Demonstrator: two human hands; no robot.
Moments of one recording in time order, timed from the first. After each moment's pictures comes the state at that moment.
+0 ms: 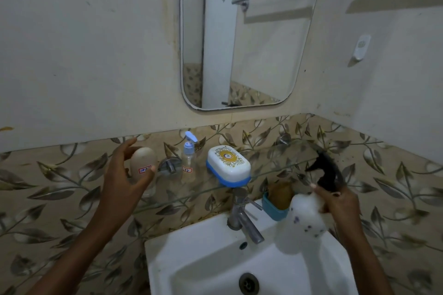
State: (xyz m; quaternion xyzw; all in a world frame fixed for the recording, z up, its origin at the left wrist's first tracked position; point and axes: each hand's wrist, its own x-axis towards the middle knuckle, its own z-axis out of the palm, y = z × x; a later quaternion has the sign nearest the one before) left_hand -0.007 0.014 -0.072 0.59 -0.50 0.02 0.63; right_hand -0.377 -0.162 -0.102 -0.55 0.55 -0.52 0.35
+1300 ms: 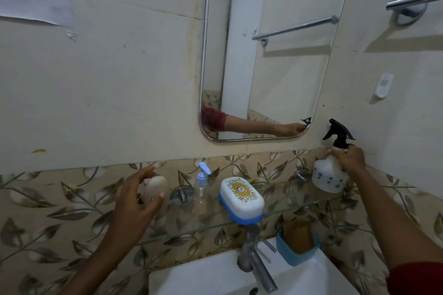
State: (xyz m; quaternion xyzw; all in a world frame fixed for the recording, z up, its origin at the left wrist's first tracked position) left_hand 0.000 0.012 -0.071 0.63 -0.48 0.04 0.61; right_hand -0.344 -0.347 0.014 -0.62 0.60 -0.45 0.24
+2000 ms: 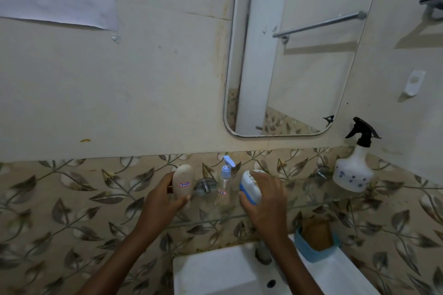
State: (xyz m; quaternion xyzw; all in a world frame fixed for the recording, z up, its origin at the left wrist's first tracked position) left_hand 0.006 0.017 -0.084 0.69 -0.46 -0.02 0.56; right_hand -0.187 -0.104 -0.073 -0.80 0.33 -0.49 0.11
